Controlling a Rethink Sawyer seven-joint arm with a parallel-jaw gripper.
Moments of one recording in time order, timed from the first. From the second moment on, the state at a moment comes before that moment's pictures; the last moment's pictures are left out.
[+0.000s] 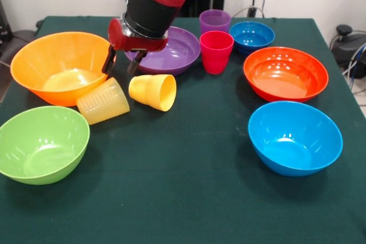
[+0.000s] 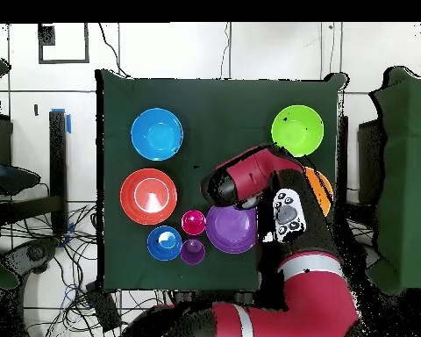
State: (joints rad) arm -0.34 -0.55 0.17 1.48 -0.92 0.76 1.70
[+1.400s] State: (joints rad) arm -0.29 -0.57 0.05 1.48 -0.97 0.75 1.70
